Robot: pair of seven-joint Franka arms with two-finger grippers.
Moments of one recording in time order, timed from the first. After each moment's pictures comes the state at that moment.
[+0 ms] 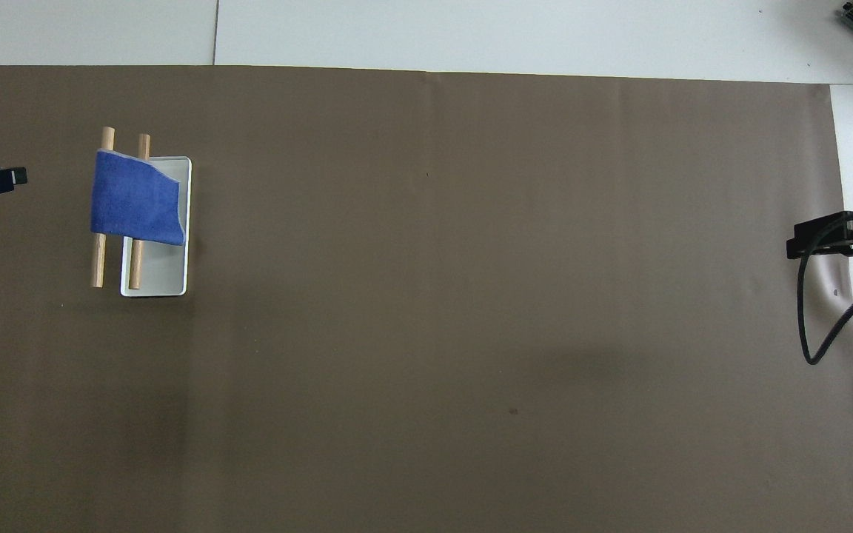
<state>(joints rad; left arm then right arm) 0.20 0.08 -0.02 -1.88 -0.32 2.31 0.50 0.00 -0.01 -0.09 -1.62 -0.01 1.59 0.01</state>
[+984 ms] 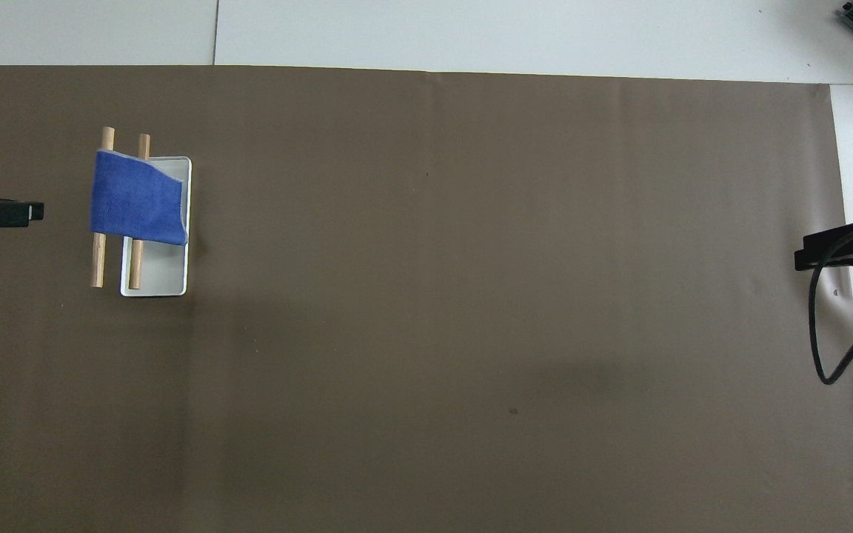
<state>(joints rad) 0.06 -0.03 -0.04 -1.85 -0.06 1.93 0.16 0.01 -0.05 -0.08 -1.63 -0.01 1.55 0.01</state>
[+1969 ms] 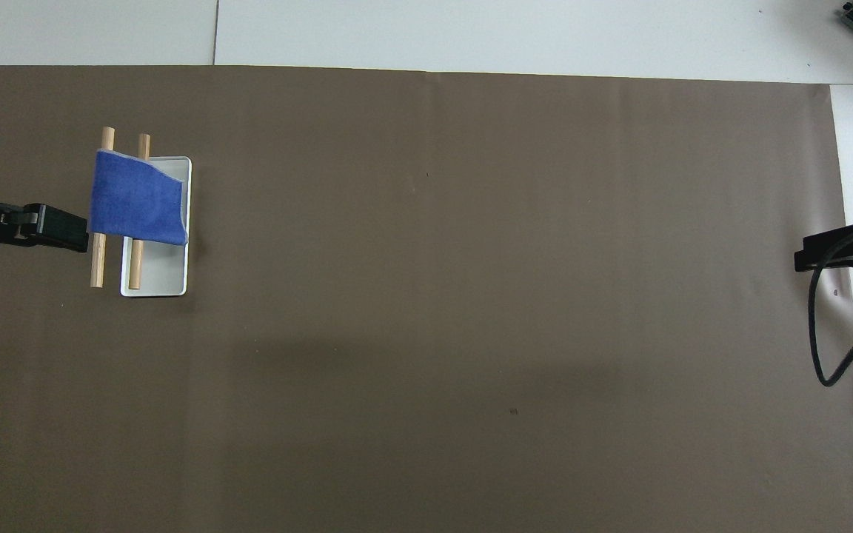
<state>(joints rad) -0.05 0.00 -0.07 -1.58 0.03 1.57 -0.02 0.01 -0.05 -0.08 -1.63 -0.01 1.55 0.01</state>
